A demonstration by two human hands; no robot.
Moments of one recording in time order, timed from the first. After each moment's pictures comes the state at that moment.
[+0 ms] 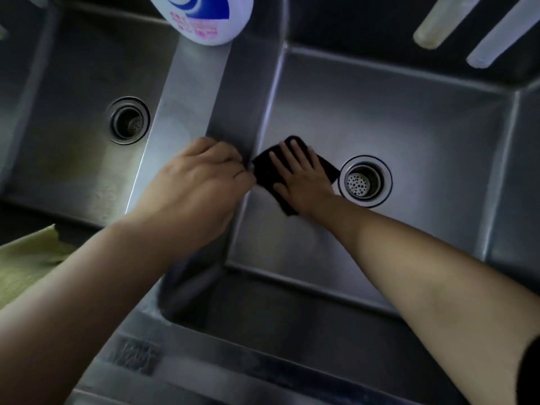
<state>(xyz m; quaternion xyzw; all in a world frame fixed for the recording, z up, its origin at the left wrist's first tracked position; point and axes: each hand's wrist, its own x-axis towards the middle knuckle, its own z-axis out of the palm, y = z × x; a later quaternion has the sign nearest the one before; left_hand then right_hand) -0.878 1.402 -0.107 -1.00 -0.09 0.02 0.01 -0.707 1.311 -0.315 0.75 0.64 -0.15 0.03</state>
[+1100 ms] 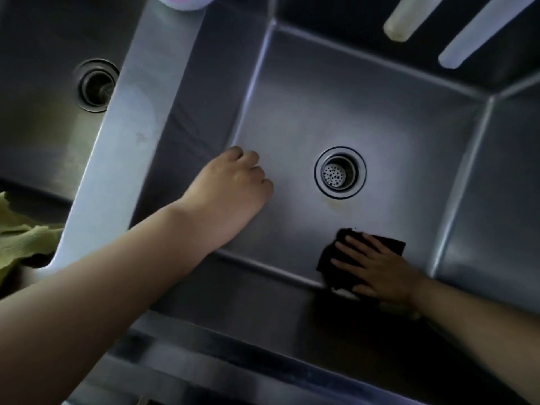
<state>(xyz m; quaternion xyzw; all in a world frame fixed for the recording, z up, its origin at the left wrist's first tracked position) -0.830 1.355 -0.146 -0.99 -0.03 0.13 0.06 -0.629 1.054 -0.307 0.57 0.81 -0.13 0.08</state>
